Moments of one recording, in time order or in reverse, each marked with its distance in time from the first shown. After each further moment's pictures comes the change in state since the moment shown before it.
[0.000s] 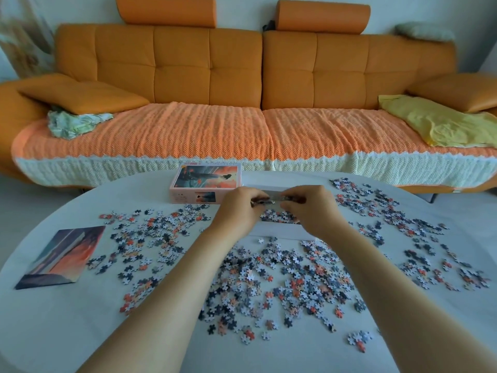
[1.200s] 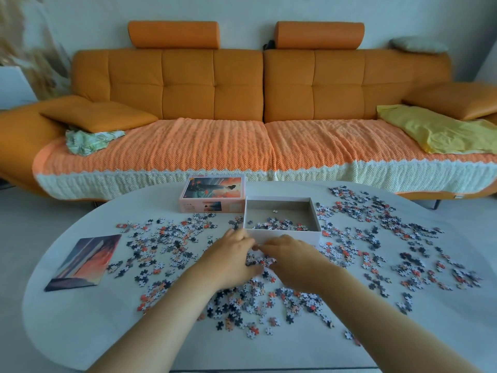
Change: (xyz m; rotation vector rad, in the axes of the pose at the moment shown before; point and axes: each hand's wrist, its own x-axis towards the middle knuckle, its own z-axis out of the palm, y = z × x) left_hand -0.070 -0.021 -0.009 0.476 -0.360 0.088; right_hand -0.066 -0.001 0.033 -0.563 -0.399 -0.436
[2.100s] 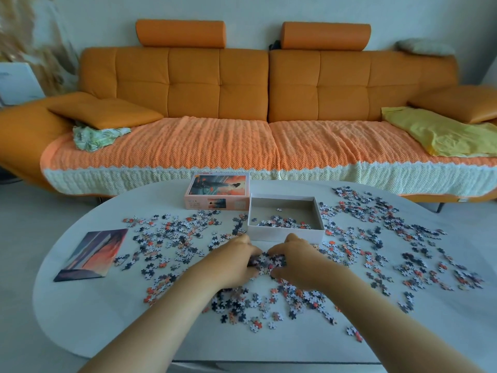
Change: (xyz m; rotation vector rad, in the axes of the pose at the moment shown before) left_hand -0.011 0.004 -0.003 -0.127 -0.121 -0.032; right_hand -0.004 -0.008 -0.008 0.201 -0.188 0.295
